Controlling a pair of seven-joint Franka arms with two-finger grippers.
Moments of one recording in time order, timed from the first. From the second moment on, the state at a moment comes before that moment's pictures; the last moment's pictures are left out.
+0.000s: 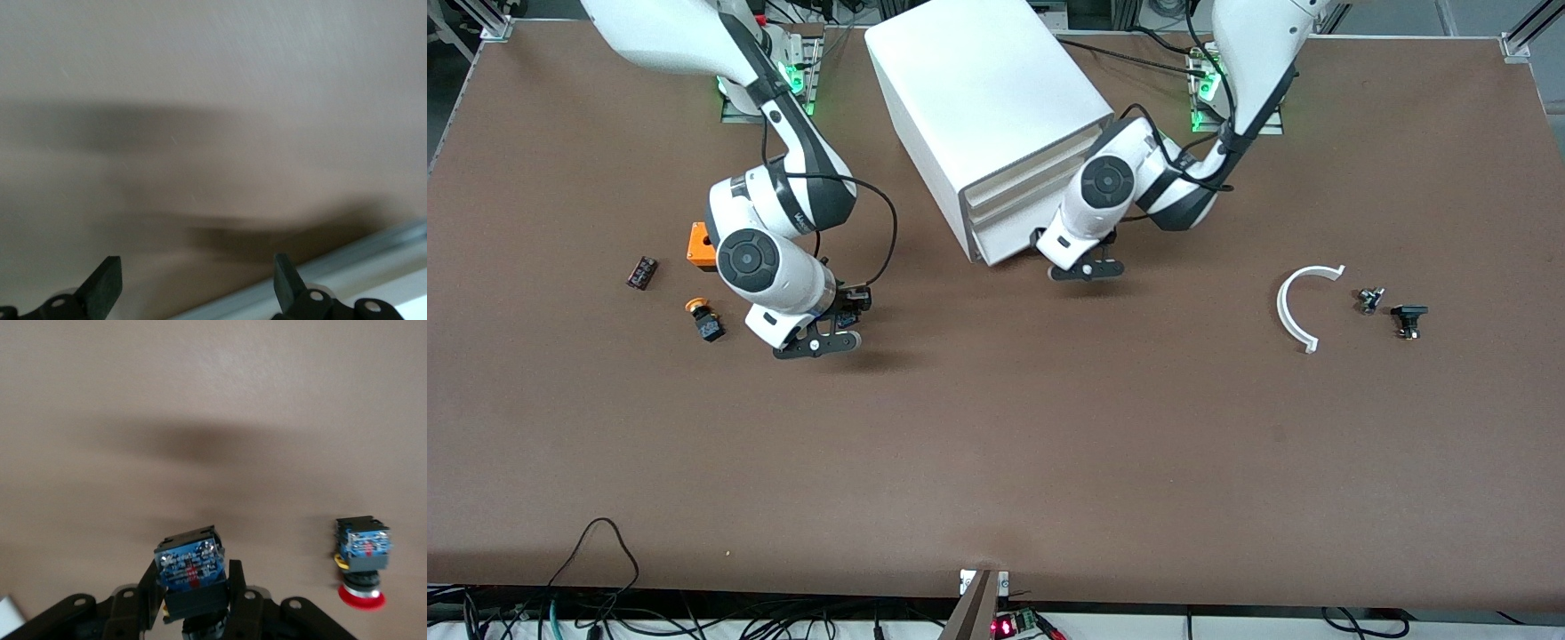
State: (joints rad) left arm -0.27 0.46 -0.48 -2.09 0.02 2.38 -0.83; right arm 0.35 0.47 0.07 -1.86 0.05 2.22 0.27
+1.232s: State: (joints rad) left arm 0.14 0.11 -0.34 -1.96 0.02 2.24 -0.11; right arm 0.35 0.30 0.01 -1.82 0.02 2.12 0.56
